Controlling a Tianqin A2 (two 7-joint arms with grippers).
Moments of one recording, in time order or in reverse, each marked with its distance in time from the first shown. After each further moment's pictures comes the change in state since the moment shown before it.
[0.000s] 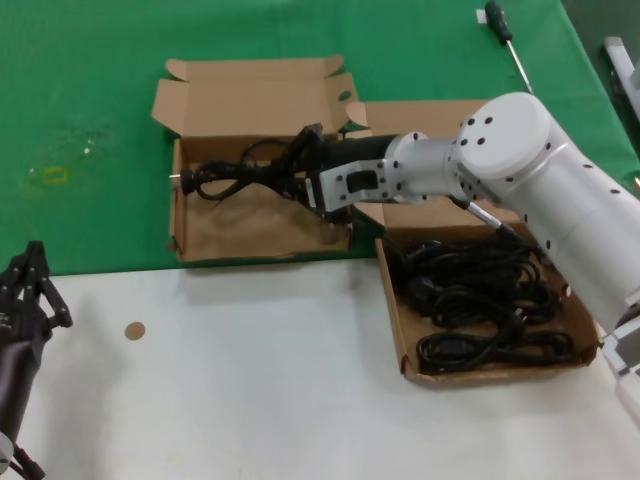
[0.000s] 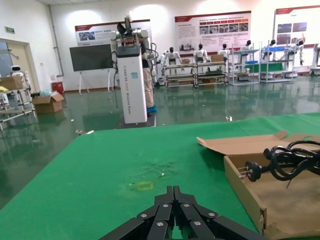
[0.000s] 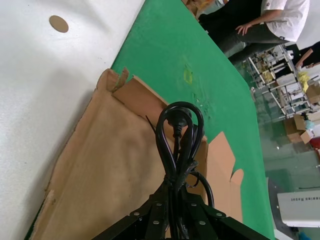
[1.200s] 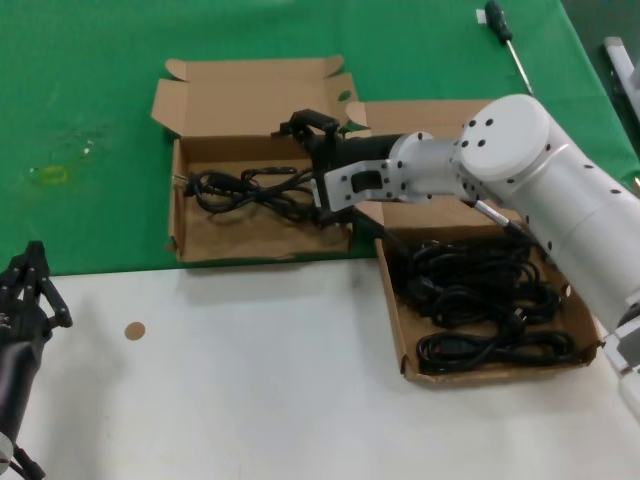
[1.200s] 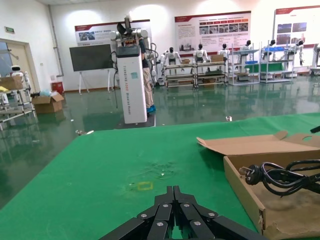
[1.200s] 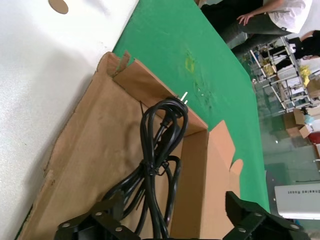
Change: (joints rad) left arm 0.000 0.000 0.000 0.000 0.000 0.000 0.000; right arm 0.006 -0.002 -0.008 -0.023 -0.012 0.031 -0.012
